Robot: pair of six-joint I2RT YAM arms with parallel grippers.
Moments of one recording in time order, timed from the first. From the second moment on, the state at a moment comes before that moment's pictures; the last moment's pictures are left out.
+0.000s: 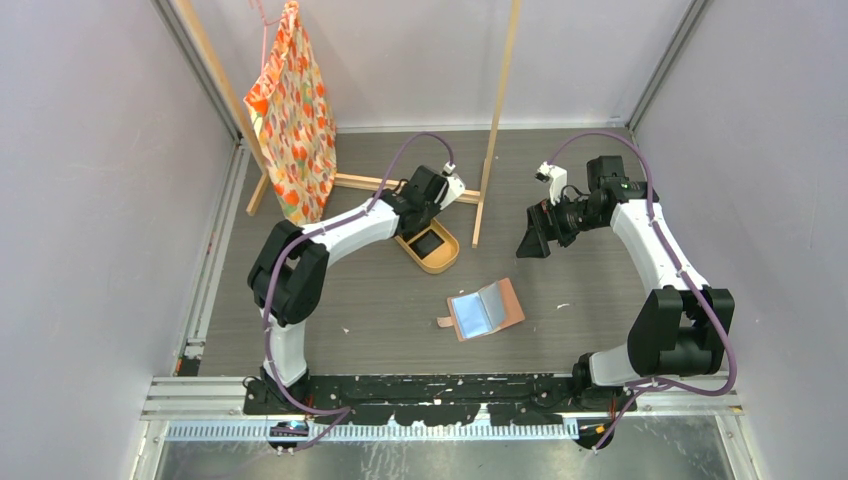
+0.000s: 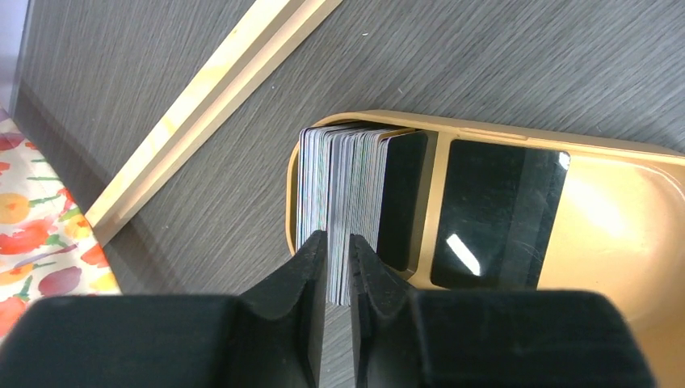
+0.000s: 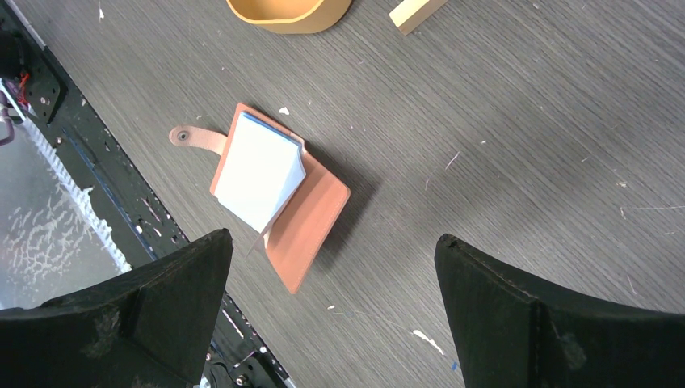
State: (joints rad) left arm -0.69 1.92 1.44 -0.39 -0.32 0.36; right arm -0.01 1.43 1.17 -0.94 -0.76 -0.49
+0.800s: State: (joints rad) left arm -0.67 2.00 1.47 -0.40 -0.33 0.42; right arm -0.02 1.43 1.17 -0.95 -0.77 -0.50
